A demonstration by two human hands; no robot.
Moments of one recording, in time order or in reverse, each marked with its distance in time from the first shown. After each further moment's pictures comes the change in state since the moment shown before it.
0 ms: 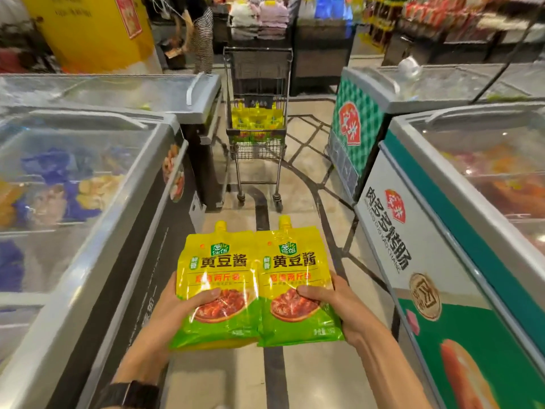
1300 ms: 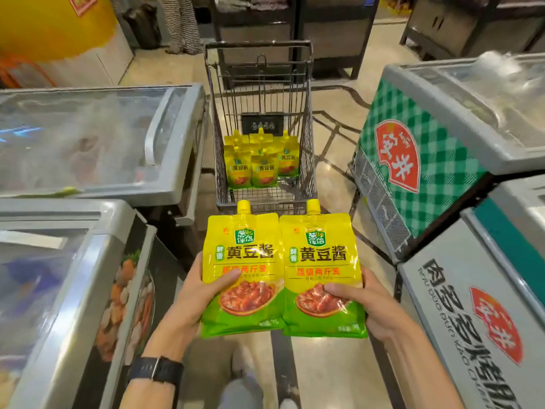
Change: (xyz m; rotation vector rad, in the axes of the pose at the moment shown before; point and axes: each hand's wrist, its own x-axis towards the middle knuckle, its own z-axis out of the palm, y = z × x) left_hand 0.694 0.213 0.017 -0.077 -0.078 -0.040; right_hand 0.627 -0.287 -0.052 0.034 0.065 -0.015
